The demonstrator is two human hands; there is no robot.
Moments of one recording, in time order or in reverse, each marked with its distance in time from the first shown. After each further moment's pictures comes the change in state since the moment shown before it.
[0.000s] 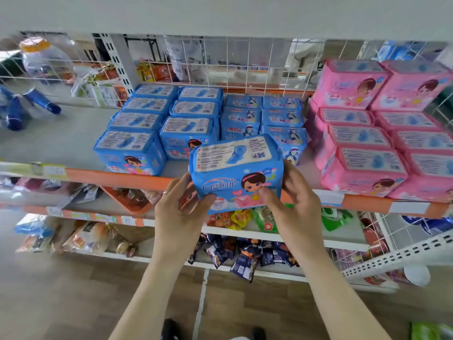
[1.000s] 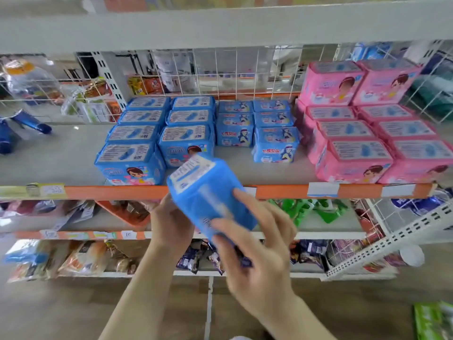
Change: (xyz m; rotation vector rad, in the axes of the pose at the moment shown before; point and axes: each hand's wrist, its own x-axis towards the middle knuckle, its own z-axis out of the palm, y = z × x) left_hand 0.025 -0.017 -0.030 -0.427 -0.036 -0.375; right_hand -0.082 -0.024 0.069 -0.420 0.255 -0.672
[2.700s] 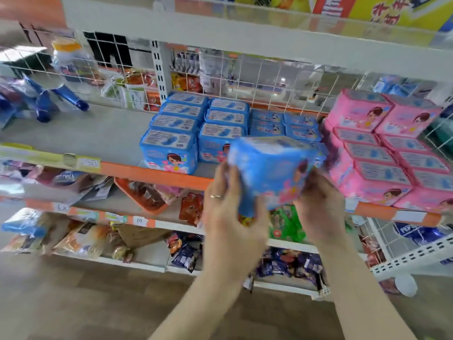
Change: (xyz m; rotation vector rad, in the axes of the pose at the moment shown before) left_hand -0.088 0.031 0.015 0.597 0.054 0.700; right_hand 0.061 0.049 0.016 0.783 -0.095 0.932
